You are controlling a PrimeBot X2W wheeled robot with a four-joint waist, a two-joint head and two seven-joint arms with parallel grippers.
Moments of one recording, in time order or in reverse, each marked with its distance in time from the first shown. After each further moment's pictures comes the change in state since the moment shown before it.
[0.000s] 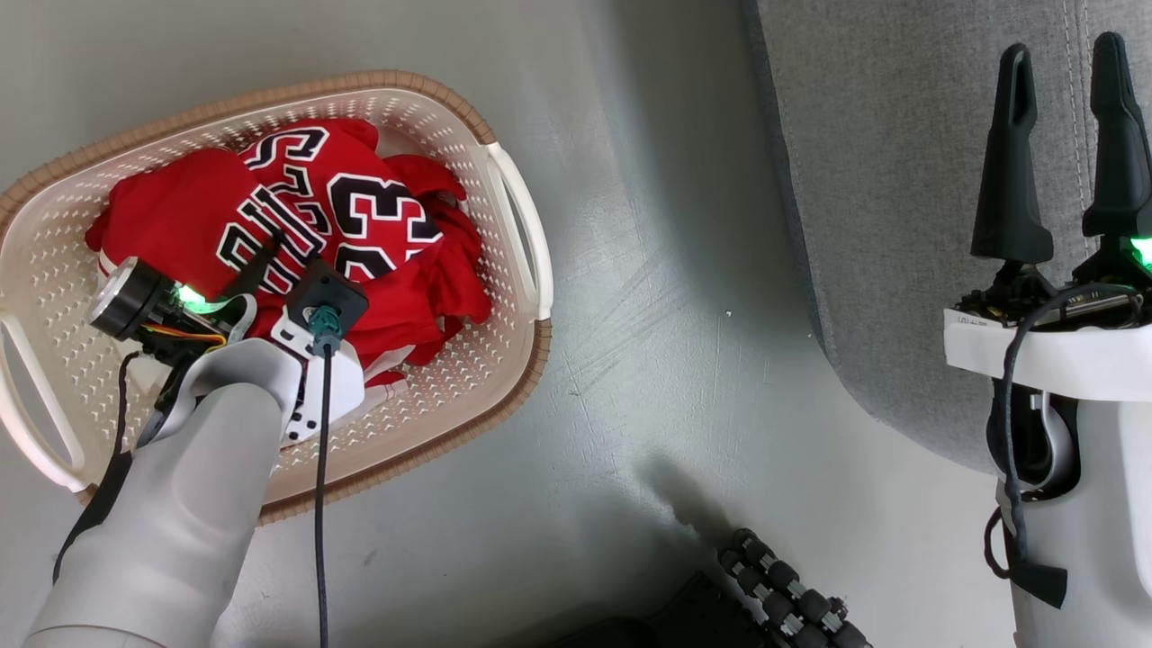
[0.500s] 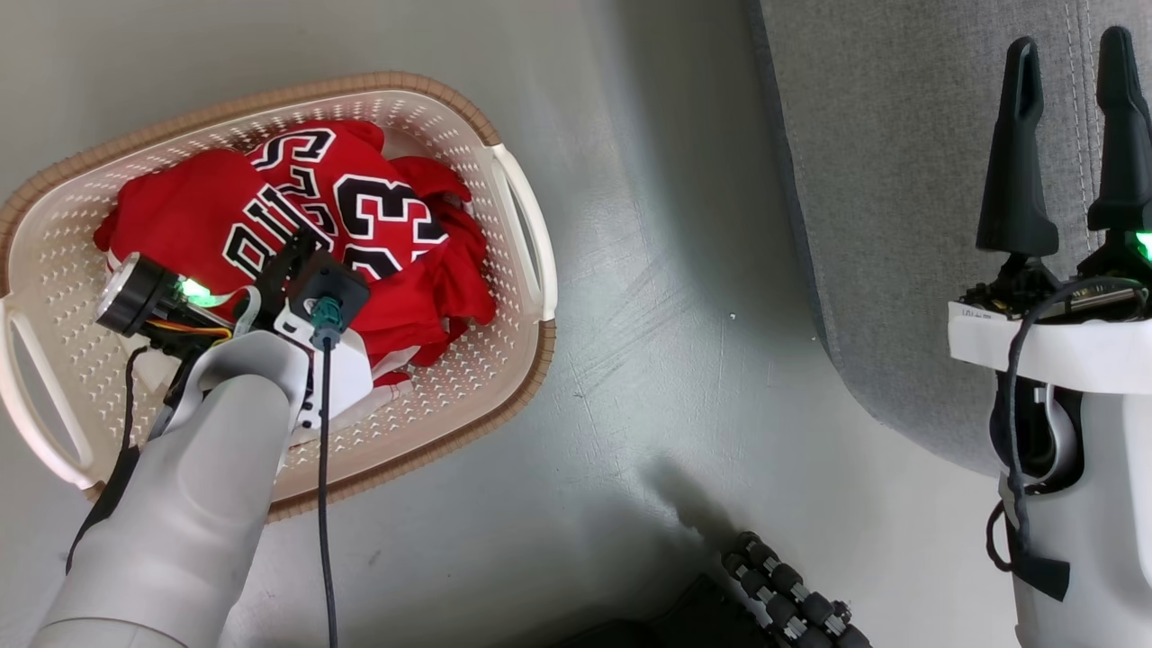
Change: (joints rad) left arm -0.013 -0.024 0.018 0.020 -0.030 0.020 -0.038; right arm -0.013 0.000 -0.007 0.007 0.000 0.000 0.000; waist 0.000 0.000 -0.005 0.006
